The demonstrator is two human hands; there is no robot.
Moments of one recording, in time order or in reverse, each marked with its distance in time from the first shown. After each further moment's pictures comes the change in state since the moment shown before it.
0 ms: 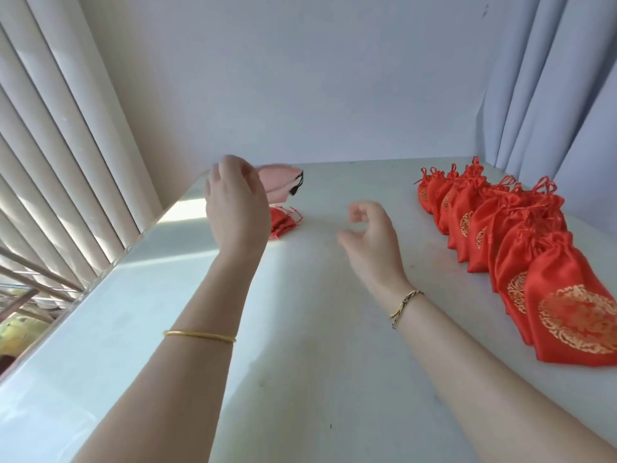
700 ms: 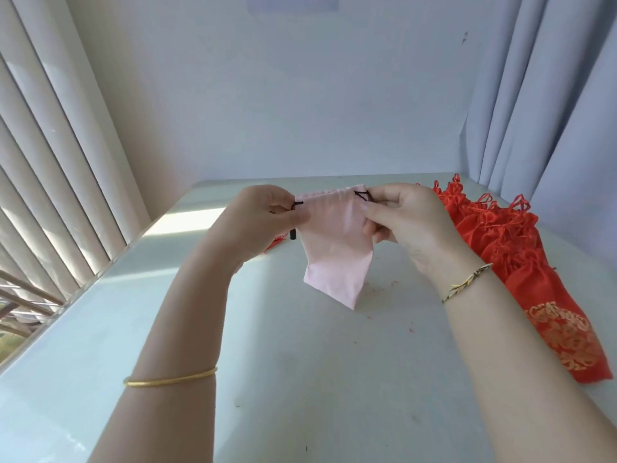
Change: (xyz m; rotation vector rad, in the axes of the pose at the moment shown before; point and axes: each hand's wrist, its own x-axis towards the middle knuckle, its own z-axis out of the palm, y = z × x) left_hand -0.005 0.045 -0.029 -0.292 -0.790 -0.109; right_hand 0.023 -0.056 -0.073 0.108 -0.154 -0.003
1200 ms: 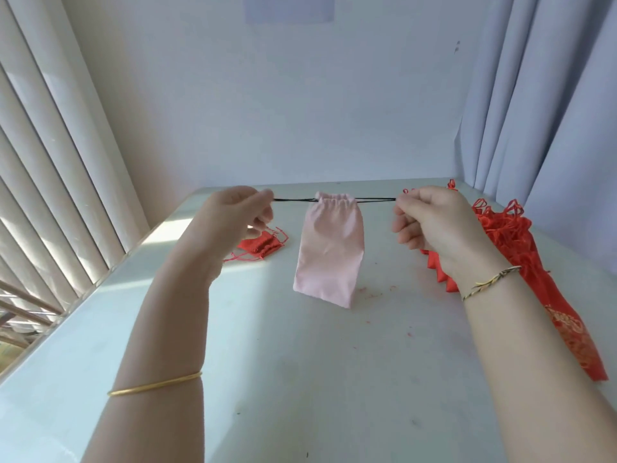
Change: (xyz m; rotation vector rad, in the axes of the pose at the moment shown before) left_hand 0.004 -0.010 -0.020 -0.206 0.152 -0.040; right_hand 0.004 0.003 -0.031 -0.060 0.152 0.139
